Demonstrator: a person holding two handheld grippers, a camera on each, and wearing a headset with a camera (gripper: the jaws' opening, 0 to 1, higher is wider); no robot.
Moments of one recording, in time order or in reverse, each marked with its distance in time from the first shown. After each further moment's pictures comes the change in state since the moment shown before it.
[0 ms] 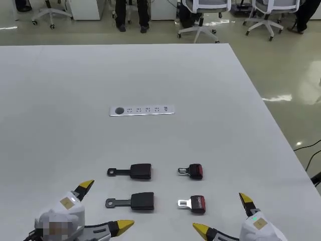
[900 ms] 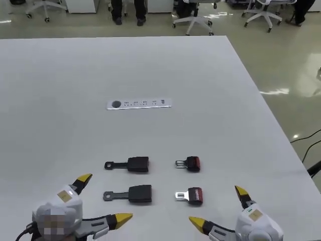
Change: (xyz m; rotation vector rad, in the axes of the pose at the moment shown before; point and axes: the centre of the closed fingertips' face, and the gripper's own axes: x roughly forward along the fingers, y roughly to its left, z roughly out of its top) left arm 0.003 0.002 -0.006 0.002 0.005 -0.011; right arm 0.002 0.004 -0.005 -0.003 0.008 0.014
